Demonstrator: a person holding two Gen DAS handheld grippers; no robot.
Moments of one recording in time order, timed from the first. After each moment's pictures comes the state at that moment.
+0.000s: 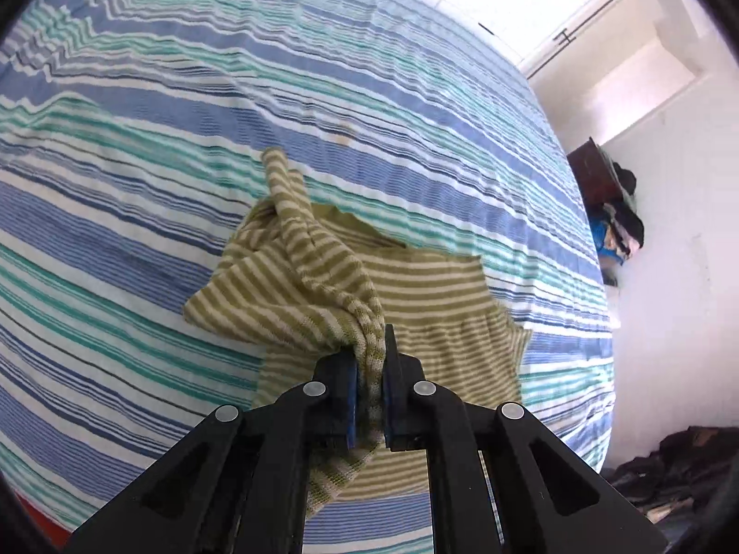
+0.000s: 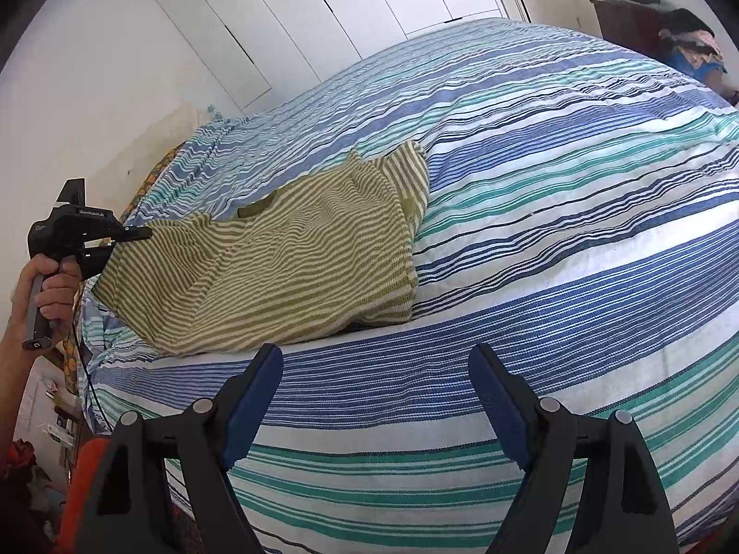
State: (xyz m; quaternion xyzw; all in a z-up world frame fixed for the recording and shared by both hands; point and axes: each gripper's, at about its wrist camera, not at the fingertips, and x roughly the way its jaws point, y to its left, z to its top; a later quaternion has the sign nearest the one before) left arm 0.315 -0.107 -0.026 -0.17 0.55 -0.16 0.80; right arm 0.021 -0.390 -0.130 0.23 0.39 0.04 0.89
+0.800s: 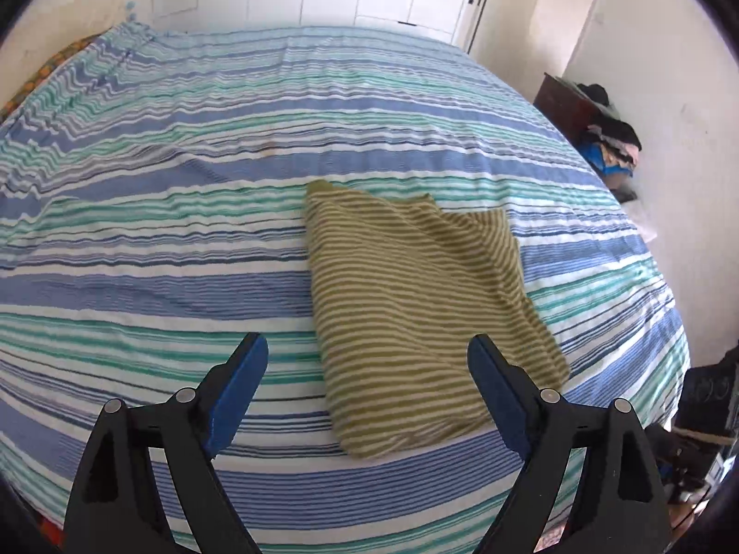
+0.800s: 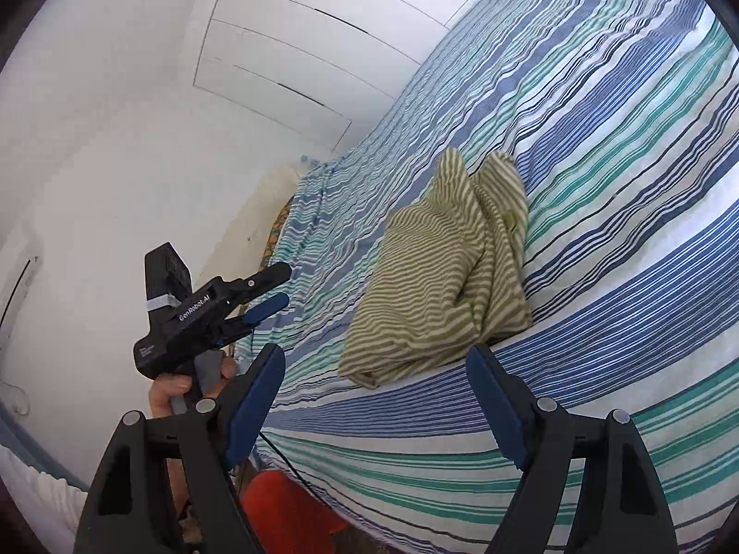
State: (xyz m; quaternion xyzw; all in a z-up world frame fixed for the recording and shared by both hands) left arm 0.205 -0.149 -0.041 0.00 0.48 -0.17 0.86; right arm 0.016 -0.411 -0.117 0.44 0.33 0.22 0.81
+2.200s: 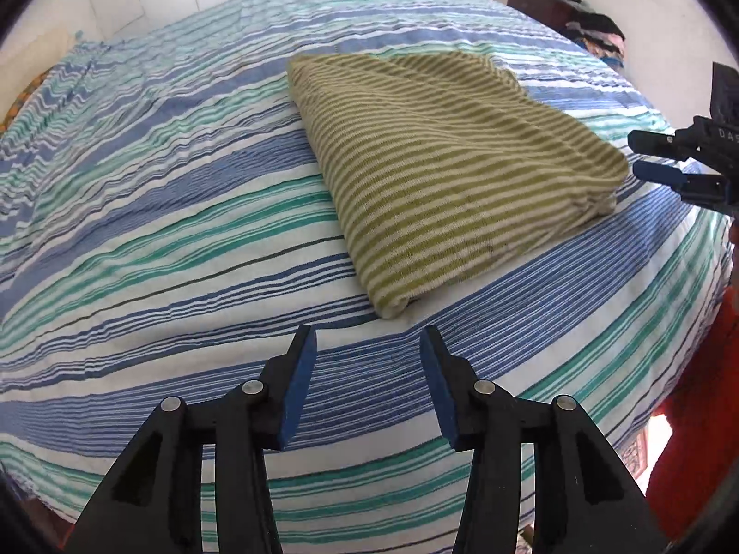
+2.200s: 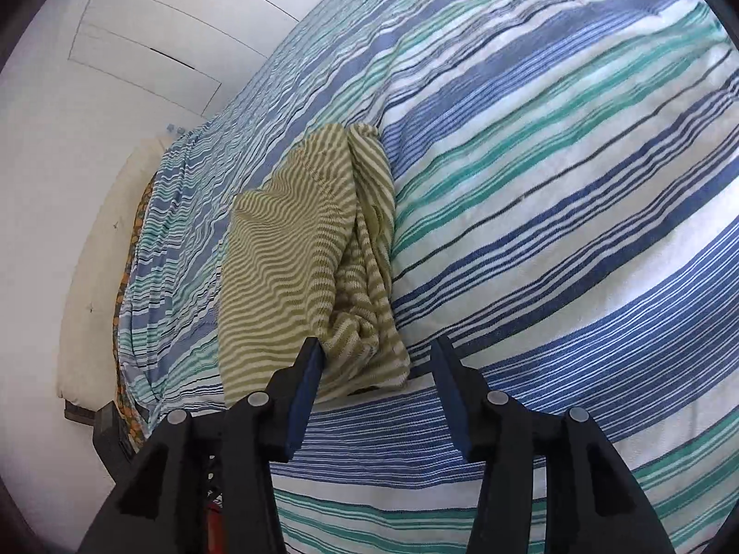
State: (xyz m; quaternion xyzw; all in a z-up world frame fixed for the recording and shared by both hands) left arm 0.124 -0.160 -0.104 0.12 0.49 -0.20 0.84; right arm 0.088 -0.435 -0.125 0.34 0.46 0.03 0.82
